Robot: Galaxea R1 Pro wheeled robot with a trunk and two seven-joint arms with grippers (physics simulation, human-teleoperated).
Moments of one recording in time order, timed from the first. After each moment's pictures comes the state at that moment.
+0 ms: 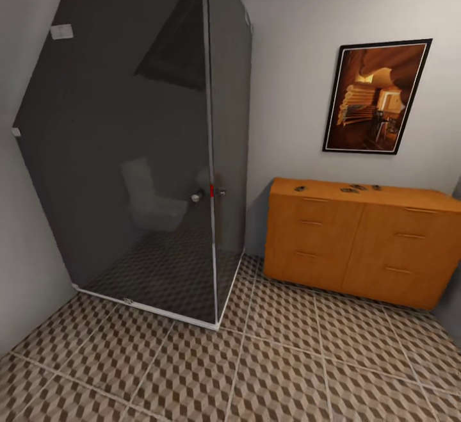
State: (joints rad) left arm 0.00 0.00 0.02 -0.03 0.06 -0.06 0.00; right arm 0.00 -0.01 0.00 0.00 -0.01 -0.11 -0.01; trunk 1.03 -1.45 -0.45
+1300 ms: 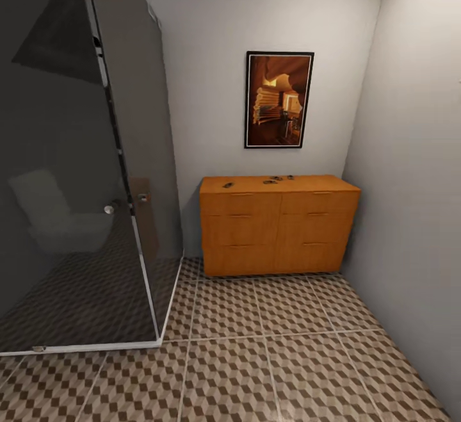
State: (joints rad) left arm 0.00 0.00 0.02 -0.03 0.06 -0.05 0.00; right arm 0.00 -0.01 -0.01 0.00 -0.01 -0.11 -0.01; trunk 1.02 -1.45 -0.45
